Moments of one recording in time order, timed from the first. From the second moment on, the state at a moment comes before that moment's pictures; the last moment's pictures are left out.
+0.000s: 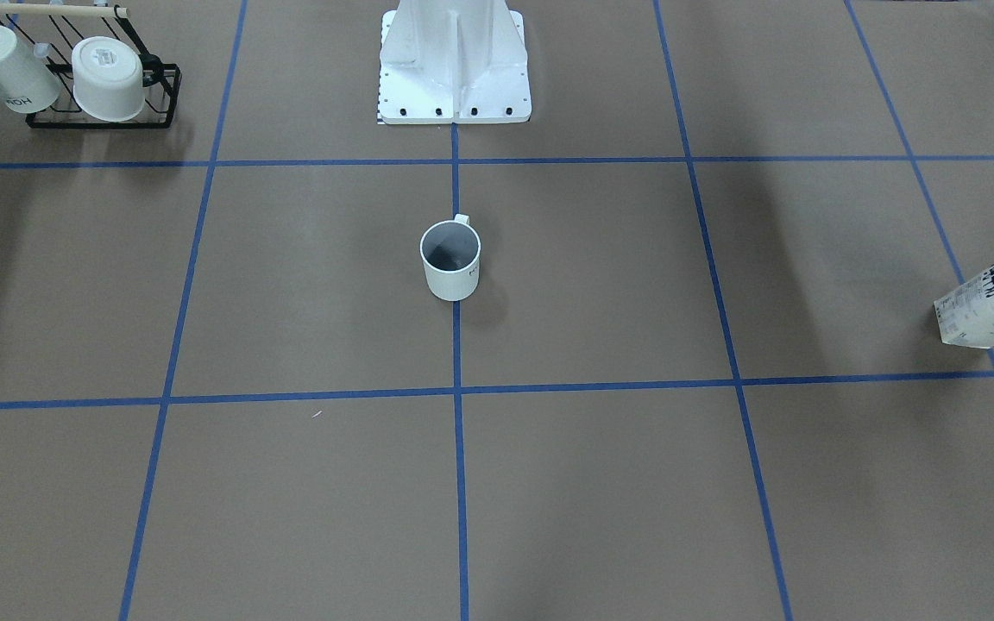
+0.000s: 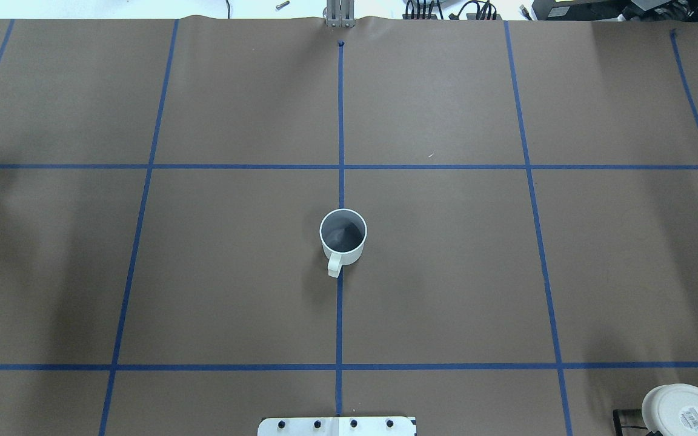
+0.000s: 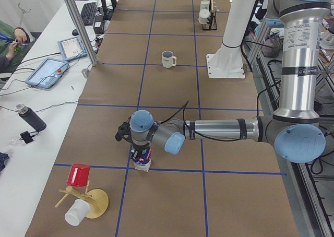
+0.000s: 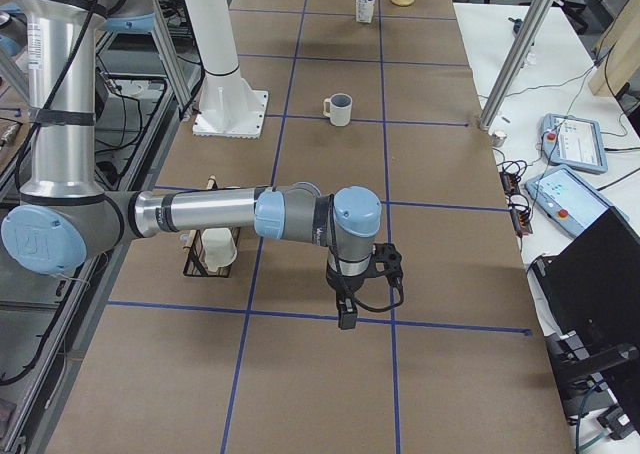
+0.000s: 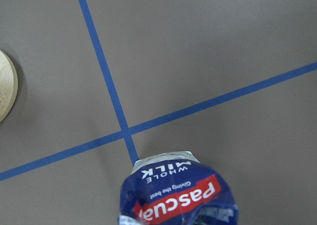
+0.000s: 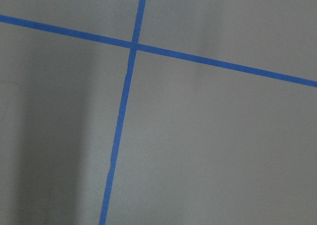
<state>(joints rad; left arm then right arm) -1.40 -1.54 -1.53 -2.05 -2.35 -0.06 1.61 -1.65 1.77 -1.76 2.20 -0.25</state>
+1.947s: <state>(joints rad) -0.66 -2.13 -2.07 -1.32 -1.94 -1.20 1.61 -1.65 1.77 -1.76 2.20 -0.25</state>
